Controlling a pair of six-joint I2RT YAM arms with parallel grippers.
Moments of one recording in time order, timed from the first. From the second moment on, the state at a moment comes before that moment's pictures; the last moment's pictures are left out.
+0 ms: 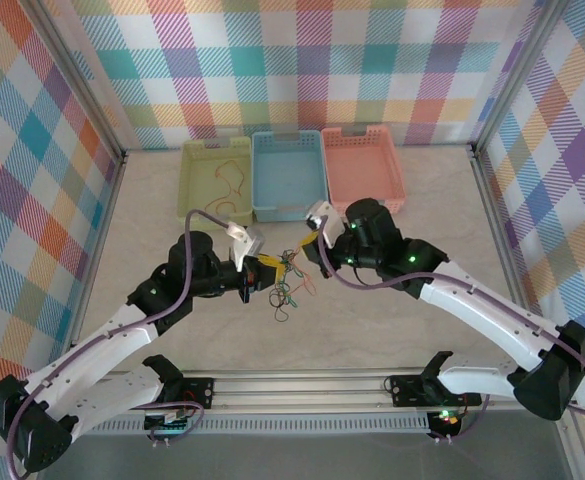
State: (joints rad) left arm -0.67 0.89 0.72 -0.16 0.52 -0.21; right arm 0.78 1.18 1.08 -0.42 -0.20 0.00
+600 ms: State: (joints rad) left arm -0.67 0.89 0.72 -0.15 0.53 -0.21; right arm 0.70 1.05 1.00 -0.35 -0.48 0.07
